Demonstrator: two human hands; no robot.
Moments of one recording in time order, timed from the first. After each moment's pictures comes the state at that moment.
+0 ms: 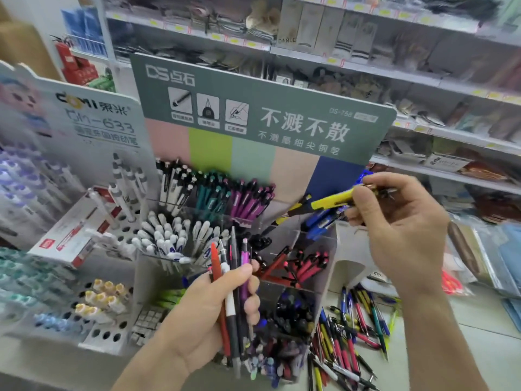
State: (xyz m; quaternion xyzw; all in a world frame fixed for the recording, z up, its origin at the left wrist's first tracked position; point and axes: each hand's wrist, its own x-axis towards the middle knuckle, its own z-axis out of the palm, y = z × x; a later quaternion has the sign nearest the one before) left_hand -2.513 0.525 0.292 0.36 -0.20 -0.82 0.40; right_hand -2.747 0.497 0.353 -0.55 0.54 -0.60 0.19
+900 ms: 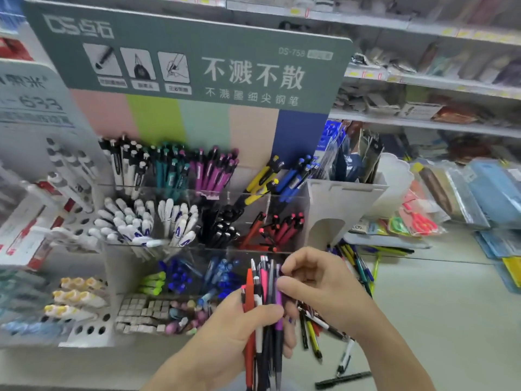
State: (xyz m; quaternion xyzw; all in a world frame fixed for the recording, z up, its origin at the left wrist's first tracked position) left_hand -2.551 0.563 0.263 0.35 -0.30 -0.86 0.22; right_hand -2.736 0.575 0.260 -0.48 0.60 -0.38 0.52
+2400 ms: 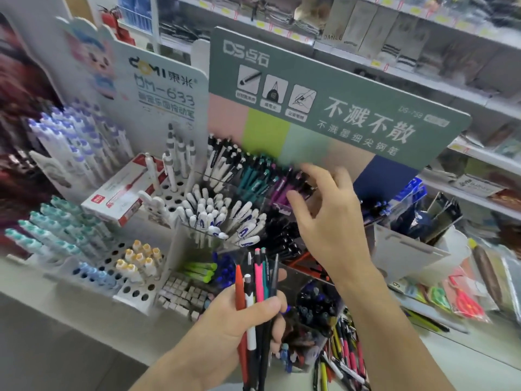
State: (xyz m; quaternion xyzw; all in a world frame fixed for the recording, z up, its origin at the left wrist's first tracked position) left_hand -2.489 0.568 0.265 0.32 -0.24 -0.83 0.39; right_hand -2.646 0.464 0.319 -0.73 0.56 -0.39 0.03
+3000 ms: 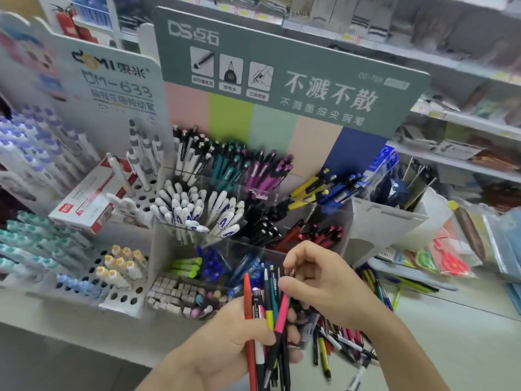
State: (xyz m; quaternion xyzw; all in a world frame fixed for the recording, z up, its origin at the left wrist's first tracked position) left_hand -2.507 0.572 0.244 0.27 -0.25 -0.89 0.25; right_hand -2.706 0.546 0.275 -0.63 0.55 -0.25 0.49
